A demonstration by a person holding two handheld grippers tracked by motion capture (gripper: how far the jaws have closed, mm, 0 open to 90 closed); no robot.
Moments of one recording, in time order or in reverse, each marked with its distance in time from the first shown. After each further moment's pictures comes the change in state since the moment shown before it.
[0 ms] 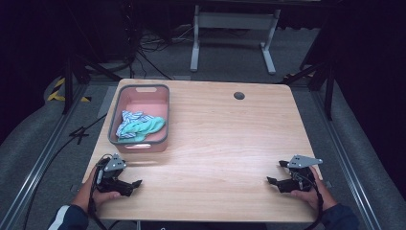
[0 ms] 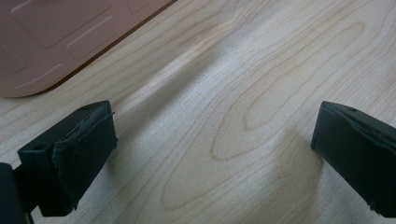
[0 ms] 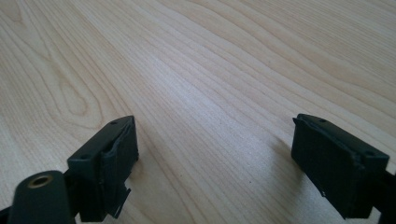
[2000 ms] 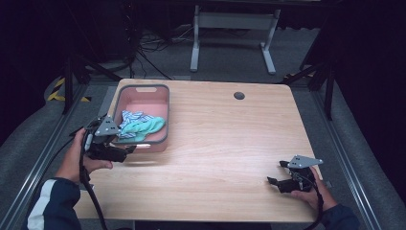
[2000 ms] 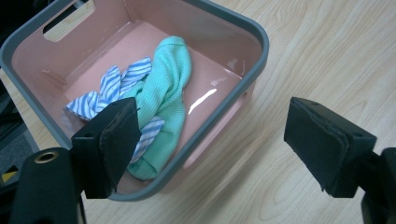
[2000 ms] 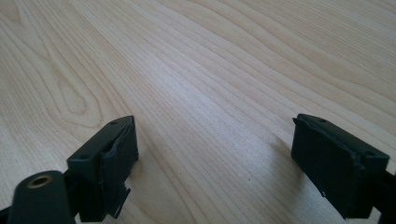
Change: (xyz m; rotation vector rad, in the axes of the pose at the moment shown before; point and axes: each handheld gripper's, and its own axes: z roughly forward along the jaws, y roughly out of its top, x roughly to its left) left arm 0.016 0.118 -0.078 -0.008 0.108 0.142; right arm 0.001 -0.001 -0.001 0.000 -0.007 0.005
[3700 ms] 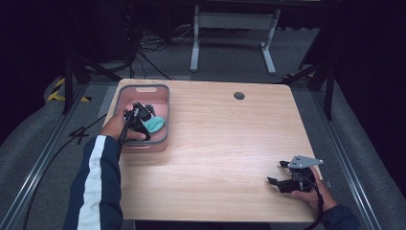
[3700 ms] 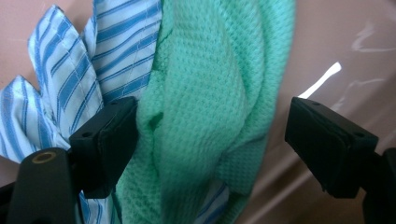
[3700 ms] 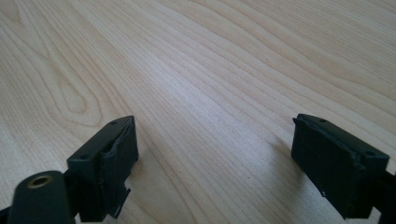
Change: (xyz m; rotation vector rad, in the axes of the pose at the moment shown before) left arm 0.055 0.044 0.166 0.631 -0.030 0.009; right arm 0.000 -0.001 -0.001 0.001 -0.001 0.002
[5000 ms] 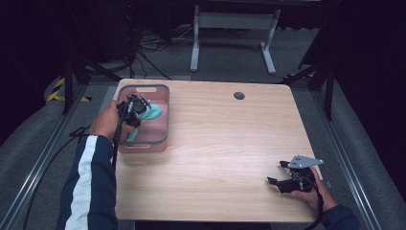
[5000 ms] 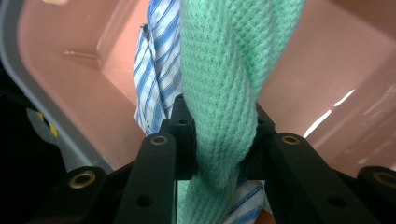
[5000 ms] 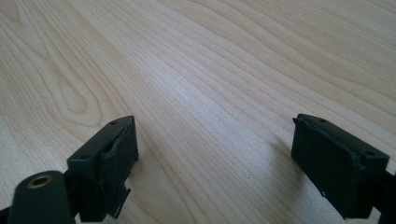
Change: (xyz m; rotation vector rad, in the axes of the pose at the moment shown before) left arm -0.009 -0.015 -0.068 -0.119 0.207 0.047; right arm 0.000 0.000 0.000 0.000 0.000 0.000
